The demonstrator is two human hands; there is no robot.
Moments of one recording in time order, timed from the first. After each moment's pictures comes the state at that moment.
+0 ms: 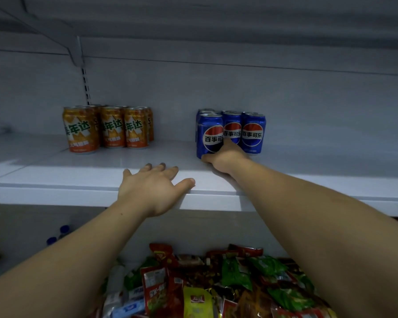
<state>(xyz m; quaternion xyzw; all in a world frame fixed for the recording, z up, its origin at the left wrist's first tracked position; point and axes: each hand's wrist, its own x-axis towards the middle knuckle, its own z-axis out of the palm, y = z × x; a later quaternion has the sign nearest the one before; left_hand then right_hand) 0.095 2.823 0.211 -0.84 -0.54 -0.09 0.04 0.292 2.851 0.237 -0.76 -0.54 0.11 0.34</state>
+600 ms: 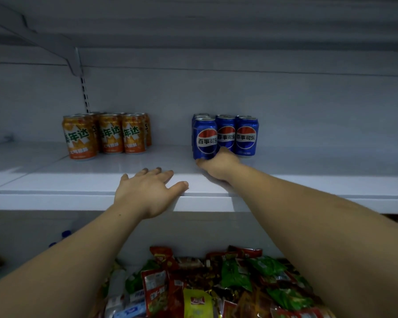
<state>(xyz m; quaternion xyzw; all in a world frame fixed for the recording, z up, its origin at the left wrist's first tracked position) 0.094 2.820 0.214 -0.83 -0.54 -0.09 0.03 0.285 2.825 0.238 -0.76 -0.53 0.15 0.35</state>
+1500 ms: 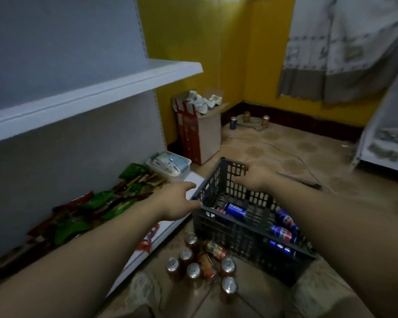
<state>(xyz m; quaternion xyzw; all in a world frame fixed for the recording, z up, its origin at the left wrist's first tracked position) 0.432 2.421 0.089 -0.96 -0.11 0.12 -0.22 0.564 2.241 0.080 -0.94 -0.14 0.20 0.22</state>
